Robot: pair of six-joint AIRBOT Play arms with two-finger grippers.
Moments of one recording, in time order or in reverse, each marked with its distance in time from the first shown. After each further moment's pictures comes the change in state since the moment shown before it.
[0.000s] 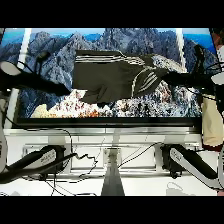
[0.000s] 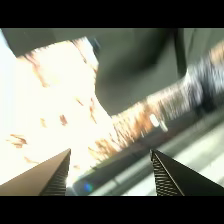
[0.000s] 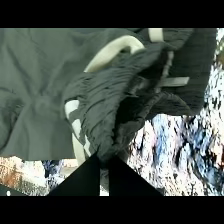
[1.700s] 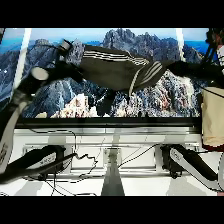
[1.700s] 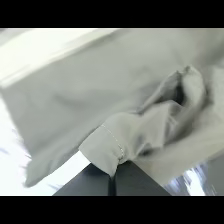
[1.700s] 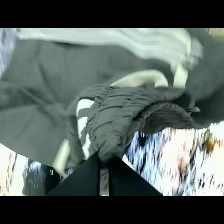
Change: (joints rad) left arm -0.276 0.050 -0.015 -0.211 0.777 0.352; right arm 0.000 0.016 0.151 -0.003 0.009 0.011
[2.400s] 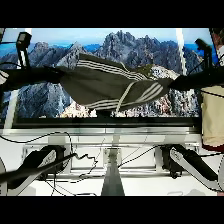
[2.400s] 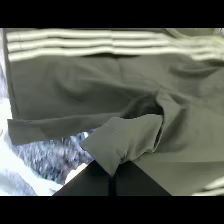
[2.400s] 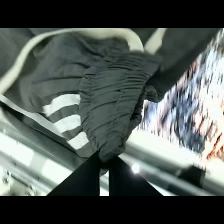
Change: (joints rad) left arm 0.245 0.207 0.023 0.113 -0.480 -0.414; right arm 0.000 0.000 0.104 -0.233 0.539 0.066
